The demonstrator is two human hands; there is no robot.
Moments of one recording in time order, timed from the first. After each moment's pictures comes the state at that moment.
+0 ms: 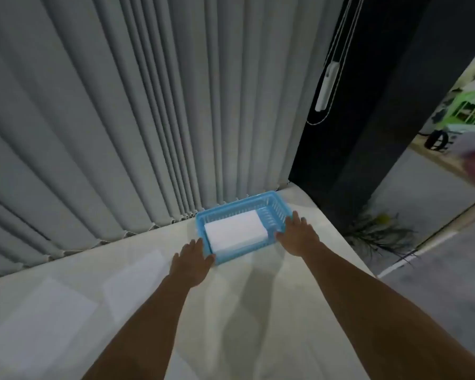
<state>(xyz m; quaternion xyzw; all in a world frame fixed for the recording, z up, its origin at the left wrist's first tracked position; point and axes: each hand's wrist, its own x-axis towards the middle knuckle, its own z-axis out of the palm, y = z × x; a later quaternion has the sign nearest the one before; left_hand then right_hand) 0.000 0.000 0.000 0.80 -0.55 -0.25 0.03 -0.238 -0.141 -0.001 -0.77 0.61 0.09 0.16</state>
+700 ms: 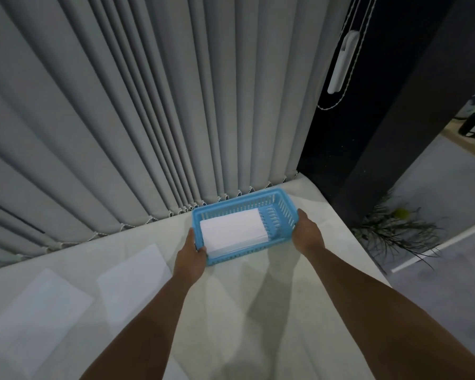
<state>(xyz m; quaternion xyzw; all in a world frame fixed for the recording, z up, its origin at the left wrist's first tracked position) -0.013 -0.027 -0.030 0.83 -0.33 -0.34 0.27 -0.248 -0.164 -0.025 -0.67 0.66 -0.12 0.32</state>
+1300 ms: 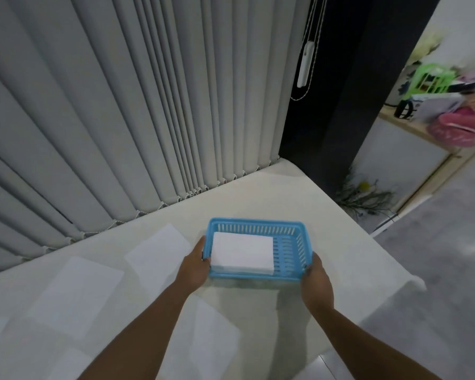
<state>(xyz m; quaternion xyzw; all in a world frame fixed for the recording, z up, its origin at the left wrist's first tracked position) 0.006 0.106 -0.019 0.75 -0.48 -0.39 0.23 -0.274 0.098 -0.033 -0.53 0.74 -0.25 0.34</state>
